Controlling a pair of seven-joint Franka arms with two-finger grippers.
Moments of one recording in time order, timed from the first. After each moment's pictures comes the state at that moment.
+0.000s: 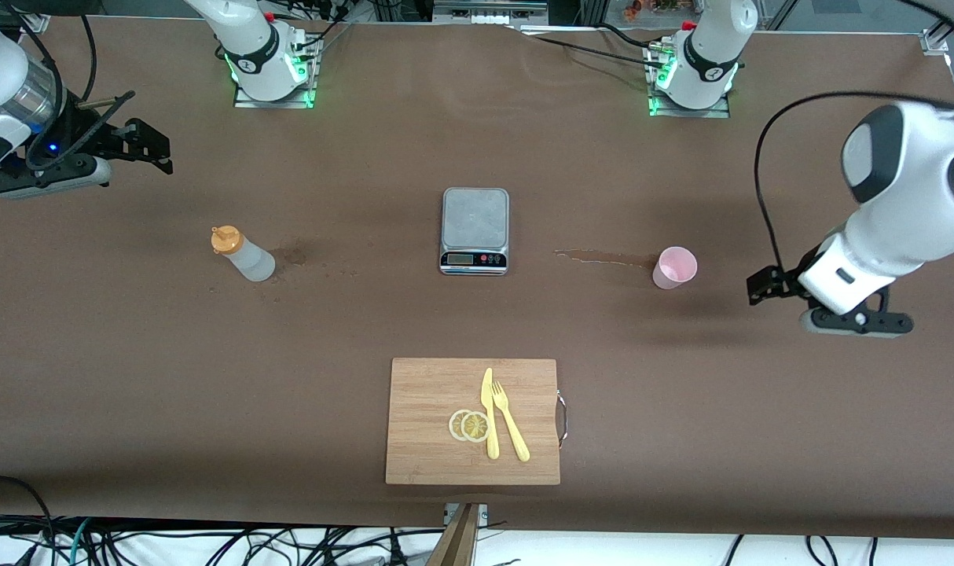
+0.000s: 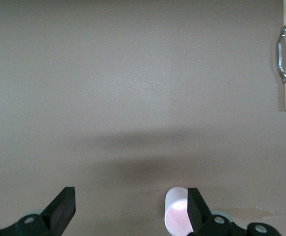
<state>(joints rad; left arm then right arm) 0.03 0.30 -0.10 -1.72 0.03 2.04 -0.03 -0.06 -0.13 0.13 -1.86 0.03 1.67 -0.16</state>
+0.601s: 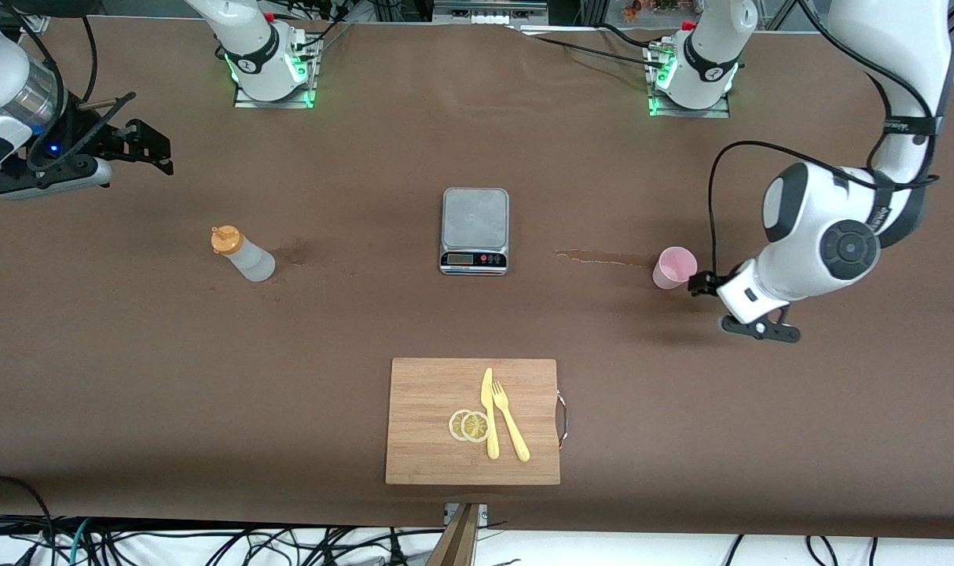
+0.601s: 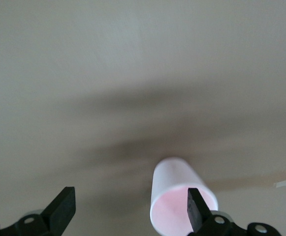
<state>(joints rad) 0.02 0.37 -0.14 -1.93 0.03 2.10 0.08 -0.06 -0.13 0.13 -1.86 0.03 1.68 -0.16</state>
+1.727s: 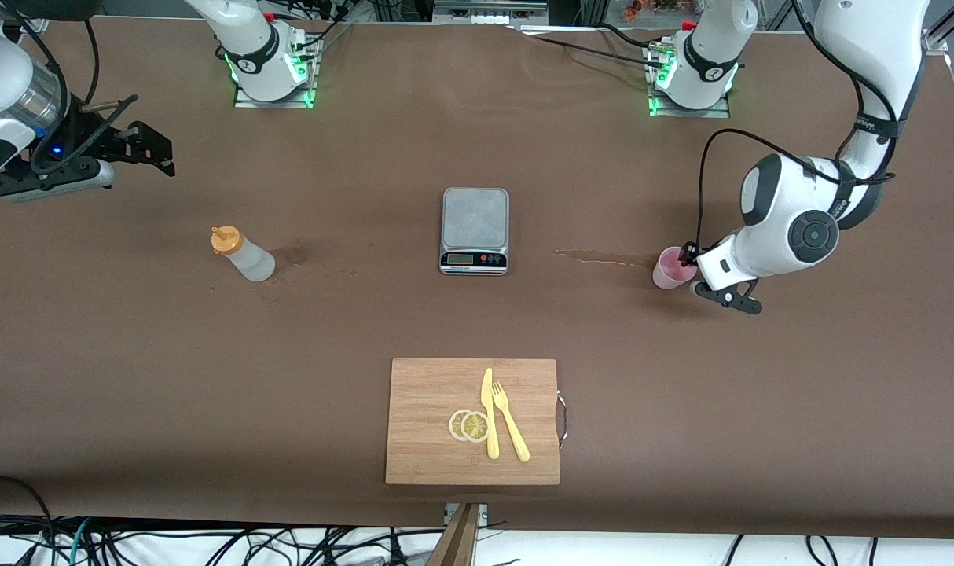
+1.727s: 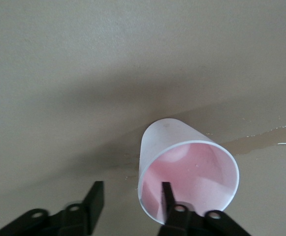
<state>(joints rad) 0.05 0.35 -0.16 -2.12 -0.01 2.23 0.21 -0.06 -0.13 0.13 -1.87 0.03 1.68 -0.16</state>
